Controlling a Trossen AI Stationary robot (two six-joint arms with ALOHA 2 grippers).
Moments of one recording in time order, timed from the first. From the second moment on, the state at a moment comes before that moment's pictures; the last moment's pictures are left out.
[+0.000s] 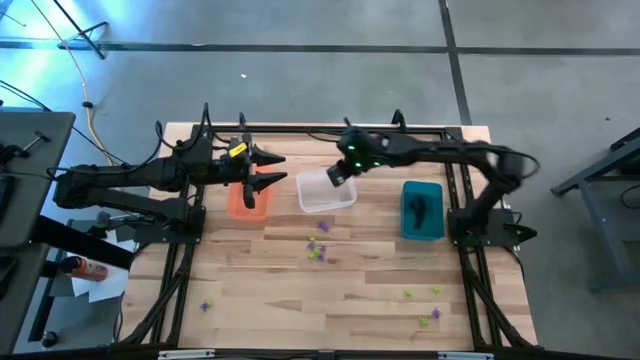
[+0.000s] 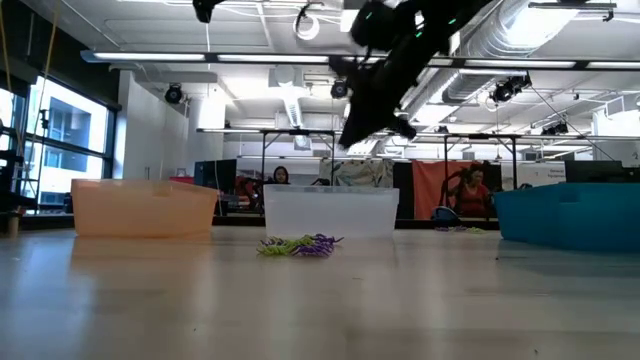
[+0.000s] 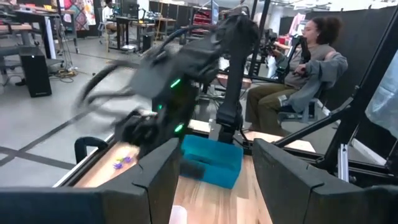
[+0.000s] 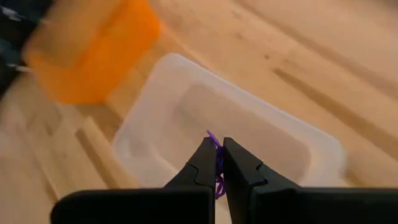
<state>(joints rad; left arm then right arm) 0.10 0.91 0.83 0.03 -0.05 -0.12 -0.32 1.72 1.30 -0.48 -0.07 0.58</state>
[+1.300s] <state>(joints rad) 0.10 0.91 0.83 0.03 -0.06 -0.09 -0.30 2.16 1.68 -0.77 -0.07 0.56</state>
